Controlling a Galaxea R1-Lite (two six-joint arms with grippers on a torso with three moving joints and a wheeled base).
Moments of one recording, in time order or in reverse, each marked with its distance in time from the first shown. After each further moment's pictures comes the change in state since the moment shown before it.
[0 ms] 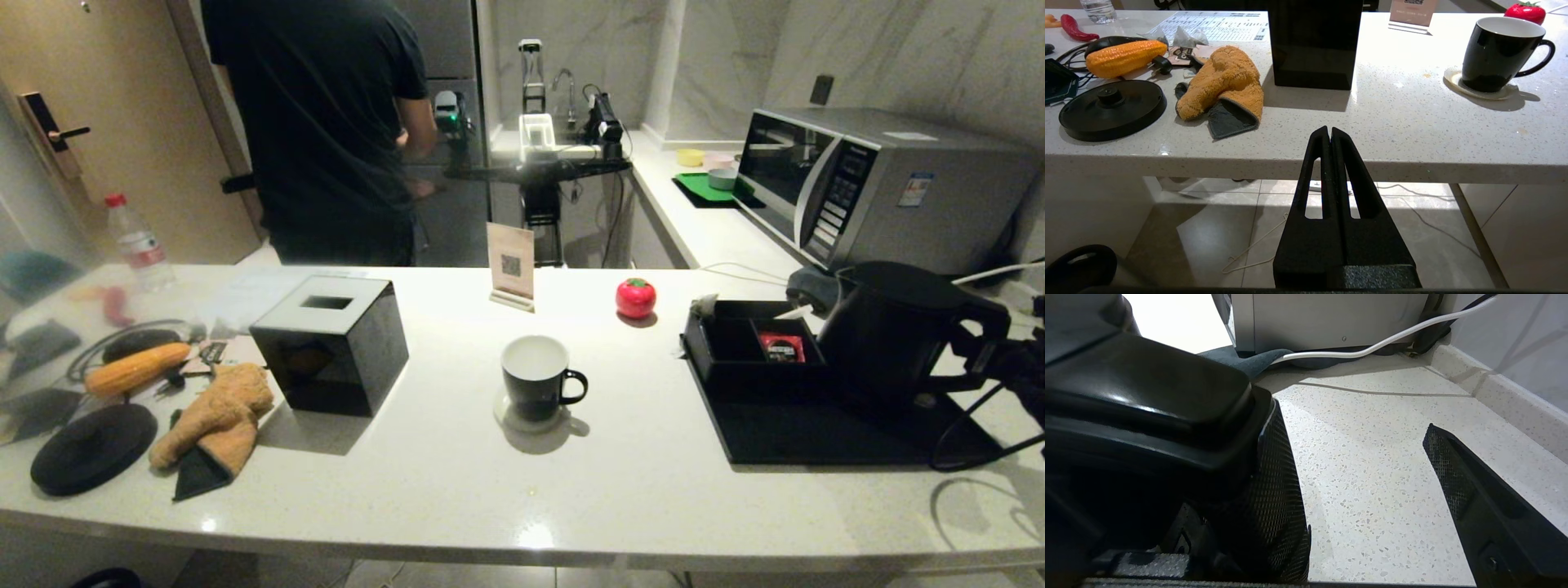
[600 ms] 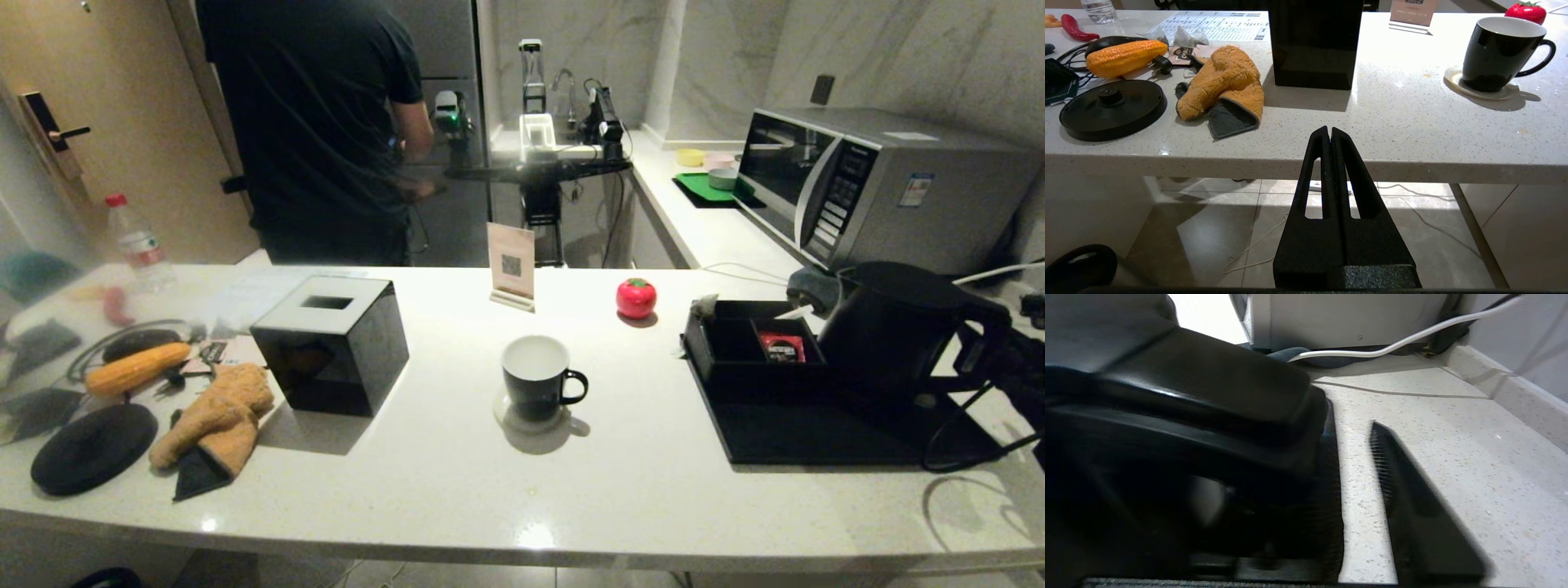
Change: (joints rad) left arm 0.000 0.000 0.000 0.000 0.000 0.000; right arm 0.011 -0.001 0.005 0.001 0.001 -0.001
